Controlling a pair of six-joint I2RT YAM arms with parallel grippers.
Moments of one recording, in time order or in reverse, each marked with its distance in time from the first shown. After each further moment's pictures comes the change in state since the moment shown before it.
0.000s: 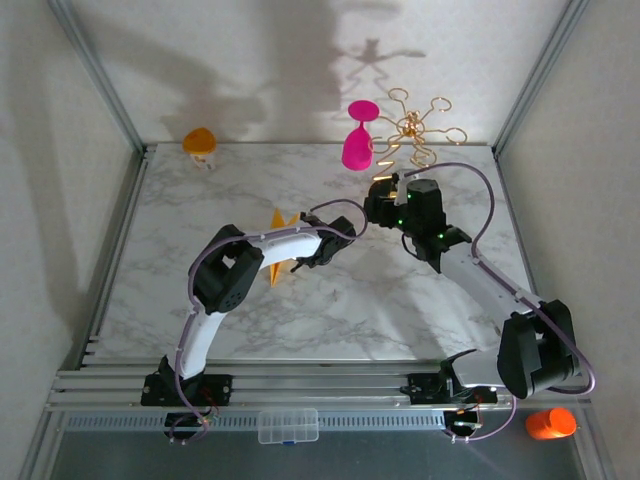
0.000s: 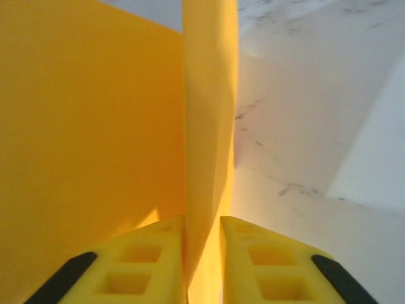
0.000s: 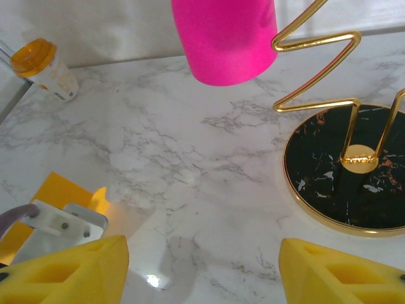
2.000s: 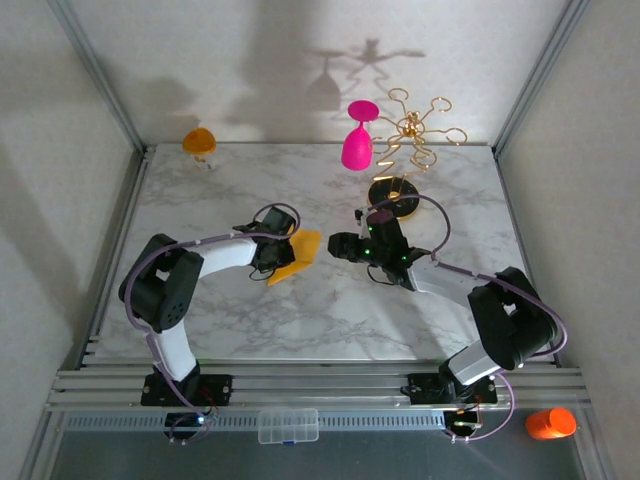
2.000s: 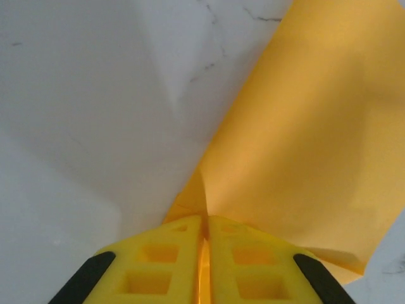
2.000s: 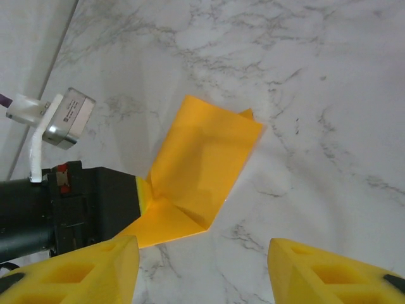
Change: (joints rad) left arm 0.265 -0.384 -0.547 0.565 0.723 -0.257; right arm 0.199 0.193 -0.160 0.227 -0.147 0.314
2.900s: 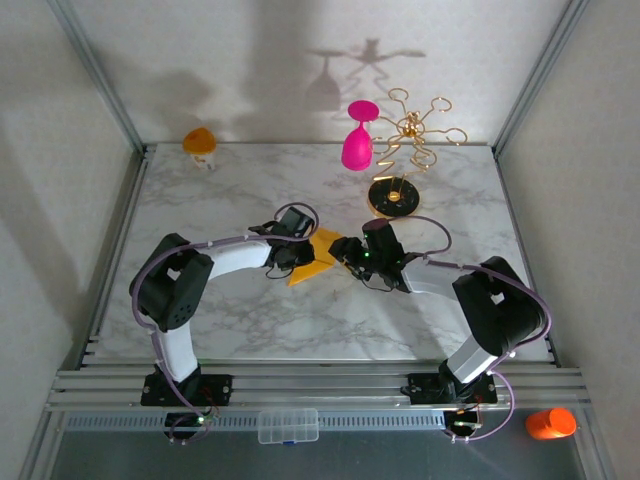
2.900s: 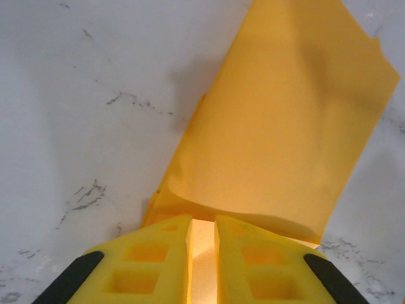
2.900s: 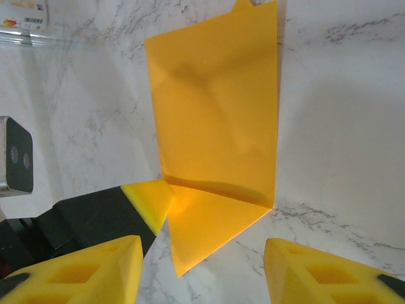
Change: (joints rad) left arm -0.100 0.037 0.069 0.060 0.061 -0.029; right arm 0.002 0.088 -0.039 0.037 -0.047 0.525
